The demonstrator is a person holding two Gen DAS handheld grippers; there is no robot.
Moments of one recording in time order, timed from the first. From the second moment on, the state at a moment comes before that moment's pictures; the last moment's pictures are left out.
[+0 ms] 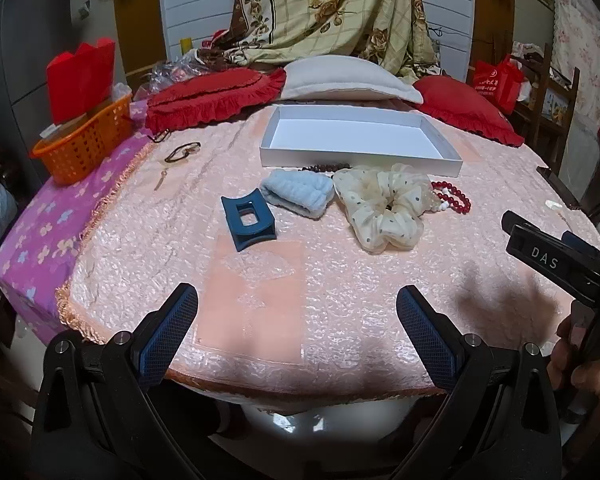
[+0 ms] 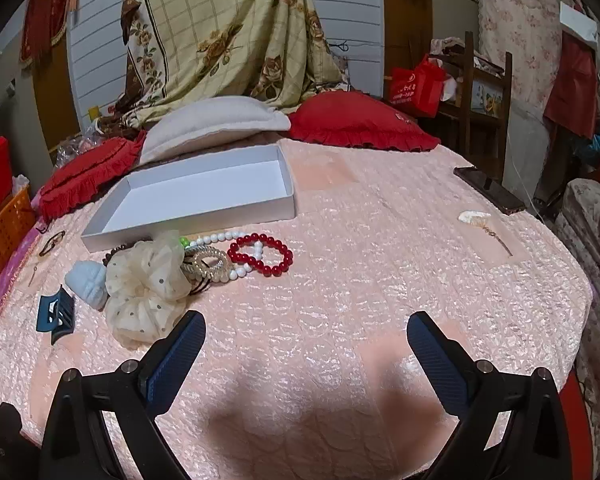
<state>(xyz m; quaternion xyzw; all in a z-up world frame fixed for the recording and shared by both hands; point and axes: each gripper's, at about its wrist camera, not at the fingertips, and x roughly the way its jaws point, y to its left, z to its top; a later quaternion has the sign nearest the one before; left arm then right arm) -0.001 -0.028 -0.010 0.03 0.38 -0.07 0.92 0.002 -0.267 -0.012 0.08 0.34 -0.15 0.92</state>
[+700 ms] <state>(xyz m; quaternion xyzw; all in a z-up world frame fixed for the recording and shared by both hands) 0.012 -0.030 -0.017 0.03 0.39 -0.06 0.92 0.001 -0.265 -0.027 0.12 0.34 -0.08 0.93</state>
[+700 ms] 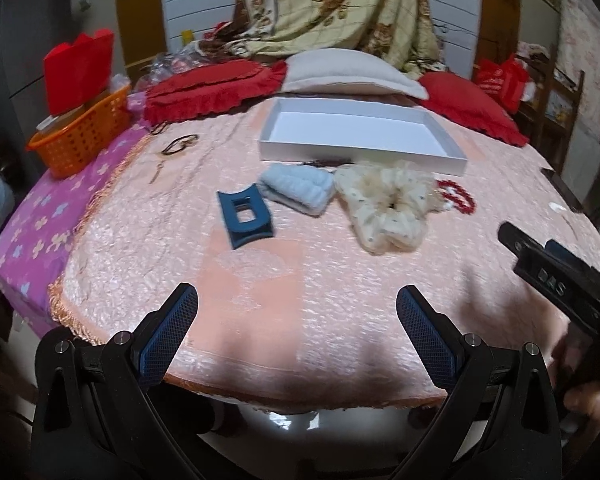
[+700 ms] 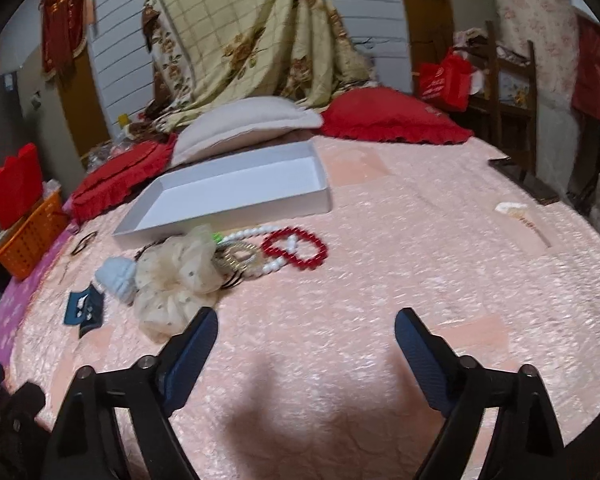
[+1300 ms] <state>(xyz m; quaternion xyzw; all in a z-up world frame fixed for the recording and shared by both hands) 0.062 0.020 -0.010 0.06 0.36 0.02 0.93 0.035 -0.249 0.017 0.01 0.31 -0.06 0.95</state>
